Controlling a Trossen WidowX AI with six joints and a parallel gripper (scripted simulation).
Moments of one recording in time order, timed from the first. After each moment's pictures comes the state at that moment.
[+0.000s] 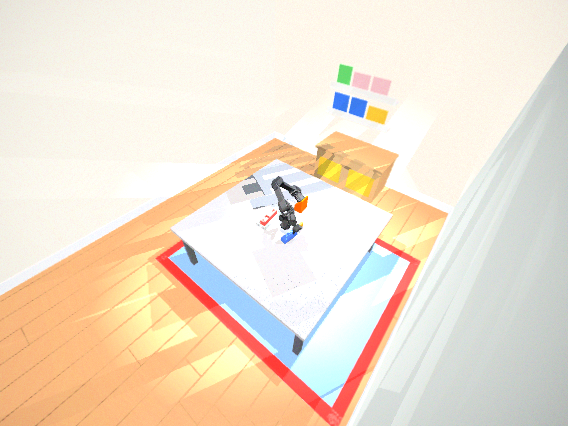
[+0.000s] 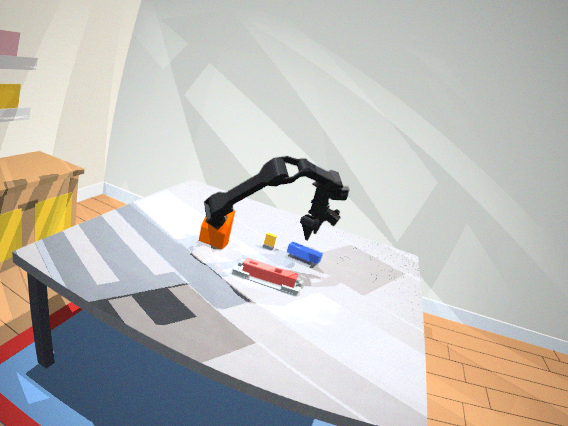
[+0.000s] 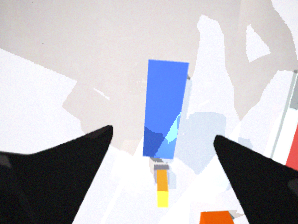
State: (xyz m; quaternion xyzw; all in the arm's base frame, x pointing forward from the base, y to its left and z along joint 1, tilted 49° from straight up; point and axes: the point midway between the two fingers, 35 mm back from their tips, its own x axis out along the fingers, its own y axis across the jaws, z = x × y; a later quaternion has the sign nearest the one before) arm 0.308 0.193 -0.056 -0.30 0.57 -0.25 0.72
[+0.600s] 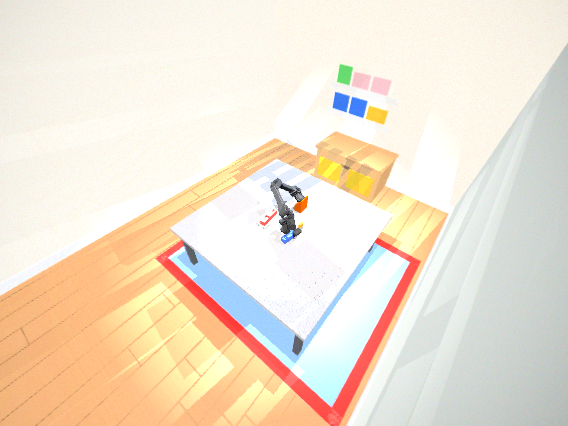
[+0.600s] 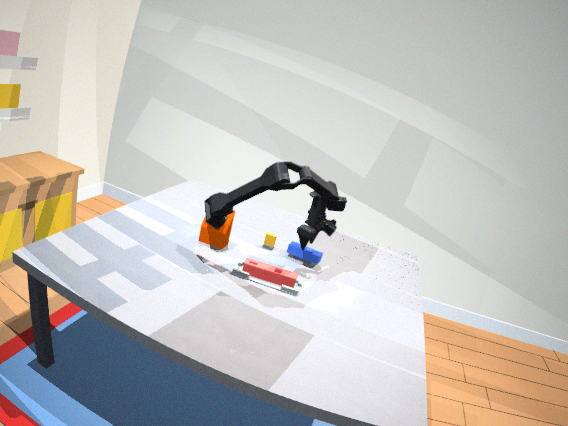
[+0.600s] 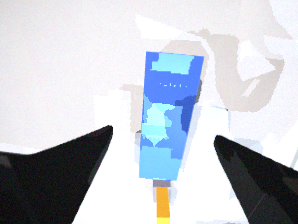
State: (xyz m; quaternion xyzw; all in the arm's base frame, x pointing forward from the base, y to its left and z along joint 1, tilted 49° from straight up) arm 0.314 0.164 -0.083 -0.30 0.58 -0.26 0.72
